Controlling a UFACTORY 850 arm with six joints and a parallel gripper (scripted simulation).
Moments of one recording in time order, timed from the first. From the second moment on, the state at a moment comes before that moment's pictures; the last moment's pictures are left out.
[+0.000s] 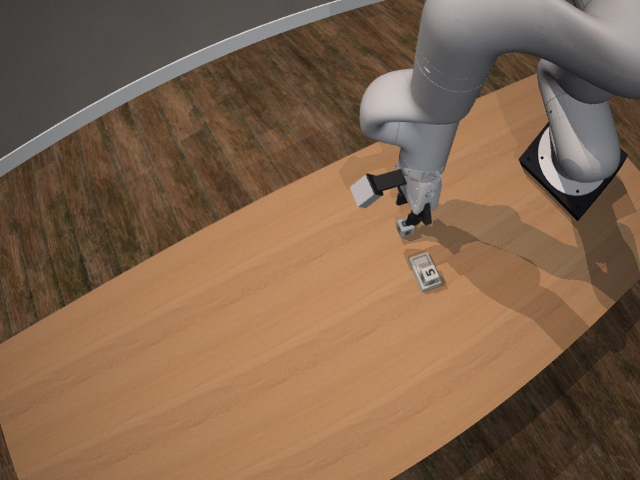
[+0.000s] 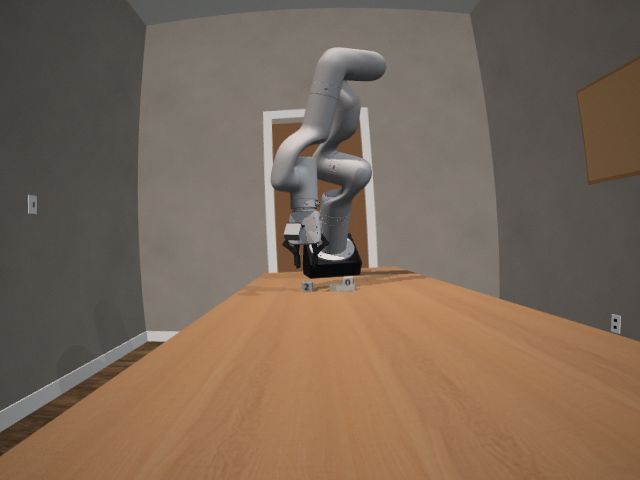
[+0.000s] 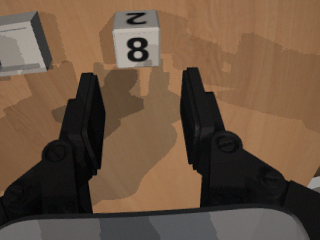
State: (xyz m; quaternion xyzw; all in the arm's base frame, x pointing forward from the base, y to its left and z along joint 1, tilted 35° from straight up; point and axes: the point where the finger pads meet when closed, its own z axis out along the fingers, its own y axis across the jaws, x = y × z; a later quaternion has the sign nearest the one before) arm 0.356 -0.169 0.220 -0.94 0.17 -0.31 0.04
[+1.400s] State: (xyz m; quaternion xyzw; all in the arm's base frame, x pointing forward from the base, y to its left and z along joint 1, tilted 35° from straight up) arm 0.339 -0.168 0.244 -0.93 0.21 -0.30 0.06
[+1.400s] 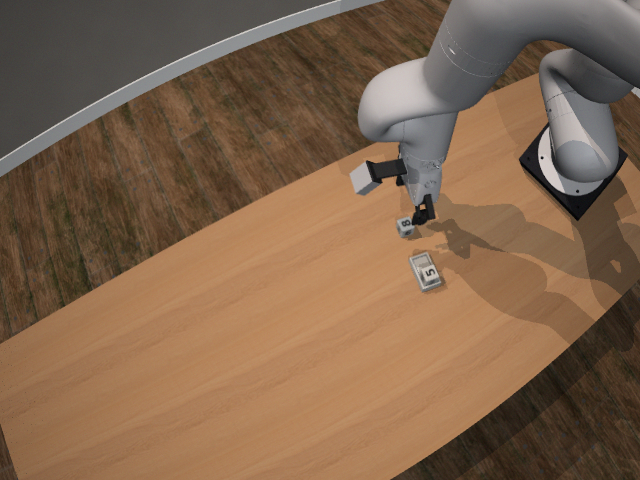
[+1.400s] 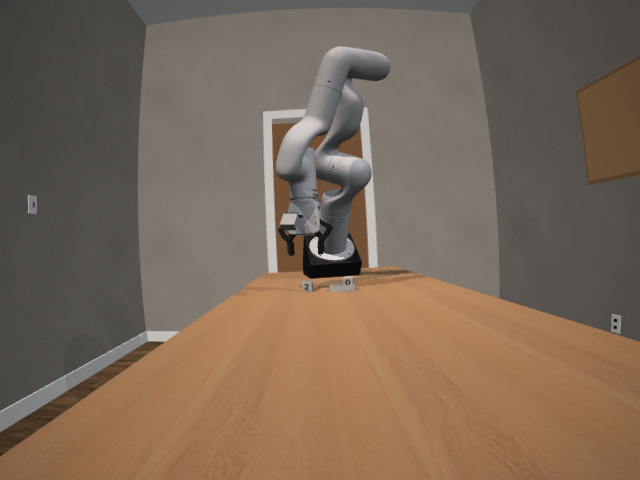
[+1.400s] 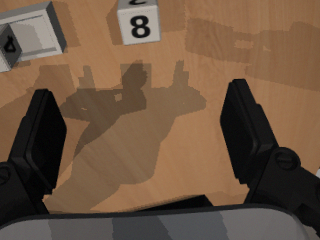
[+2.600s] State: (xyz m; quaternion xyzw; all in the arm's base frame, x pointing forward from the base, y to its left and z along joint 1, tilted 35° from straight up) arm 0.344 -0.168 0.236 -0.68 0.66 -0.23 0.21
